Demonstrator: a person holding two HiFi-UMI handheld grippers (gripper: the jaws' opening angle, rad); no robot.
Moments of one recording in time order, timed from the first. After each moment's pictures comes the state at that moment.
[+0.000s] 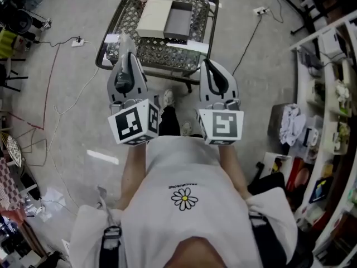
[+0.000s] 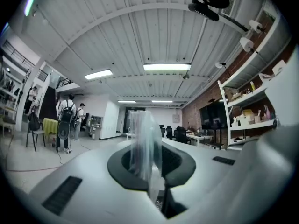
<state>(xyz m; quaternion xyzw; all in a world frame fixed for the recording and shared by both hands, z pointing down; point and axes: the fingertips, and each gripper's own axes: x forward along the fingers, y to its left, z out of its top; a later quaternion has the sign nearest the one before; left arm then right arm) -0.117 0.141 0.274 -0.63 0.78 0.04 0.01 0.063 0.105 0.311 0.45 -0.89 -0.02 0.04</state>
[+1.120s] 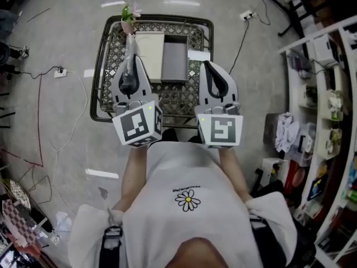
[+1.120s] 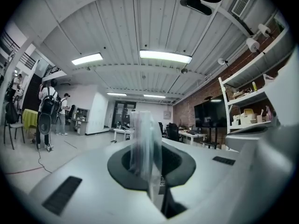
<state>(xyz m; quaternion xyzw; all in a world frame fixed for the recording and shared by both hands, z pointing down) -0.189 -0.098 0.292 -0.68 0.73 0.04 -0.02 -0.019 -0.103 0.298 0.51 -0.86 -0.05 0.07</state>
